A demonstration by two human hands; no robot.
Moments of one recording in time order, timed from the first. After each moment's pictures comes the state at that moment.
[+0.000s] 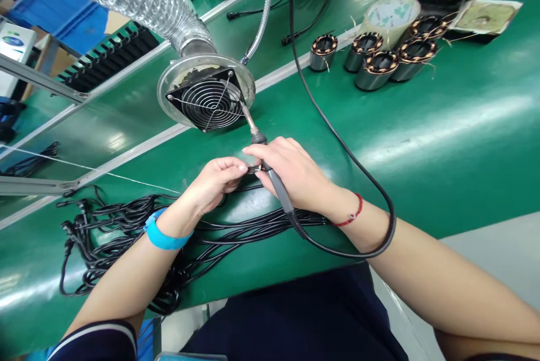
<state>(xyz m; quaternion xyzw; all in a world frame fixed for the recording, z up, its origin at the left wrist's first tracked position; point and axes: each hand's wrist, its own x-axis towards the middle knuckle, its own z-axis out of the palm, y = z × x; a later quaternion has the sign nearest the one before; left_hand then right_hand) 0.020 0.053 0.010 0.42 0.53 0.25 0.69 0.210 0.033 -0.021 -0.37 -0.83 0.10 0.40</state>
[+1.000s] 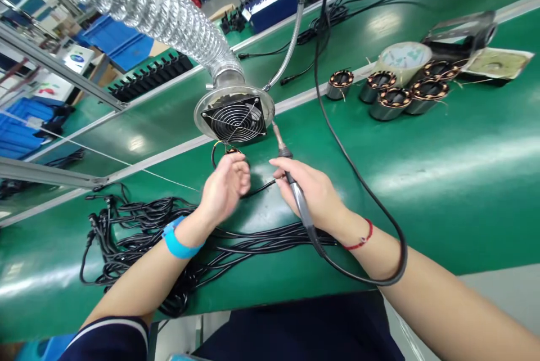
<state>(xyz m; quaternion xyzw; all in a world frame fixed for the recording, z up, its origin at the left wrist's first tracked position) 0.018 0.052 0.015 0.39 0.47 0.49 0.62 0.205 0.027 -0.022 -0.40 -0.77 0.14 0.47</state>
